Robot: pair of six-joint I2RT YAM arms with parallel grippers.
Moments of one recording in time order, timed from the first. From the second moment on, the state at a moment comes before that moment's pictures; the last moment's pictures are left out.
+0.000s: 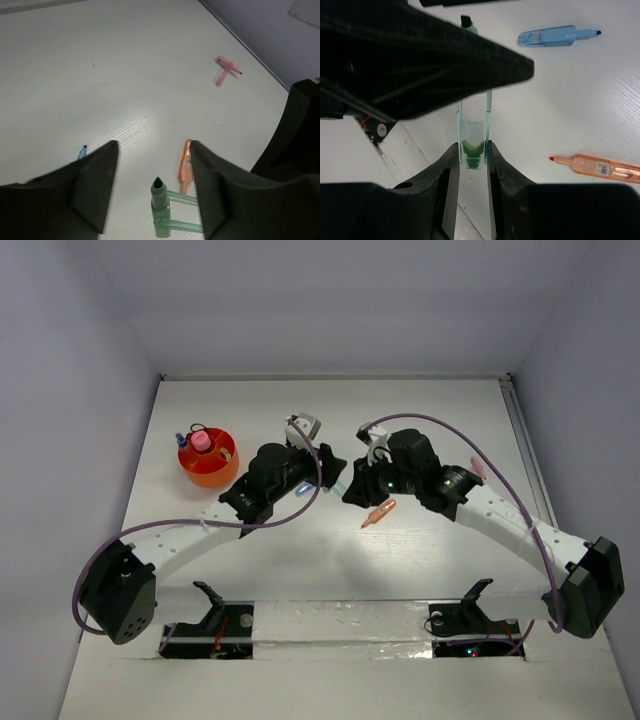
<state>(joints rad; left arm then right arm) -0.72 1.24 0.77 0.32 0.04 -0.32 0.72 1.25 1.03 -0.36 -0.34 0.29</state>
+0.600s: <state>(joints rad) -0.73 0.77 0.57 0.36 -0.14 -0.38 0.65 1.32 1.26 -0.43 -0.35 0.30</state>
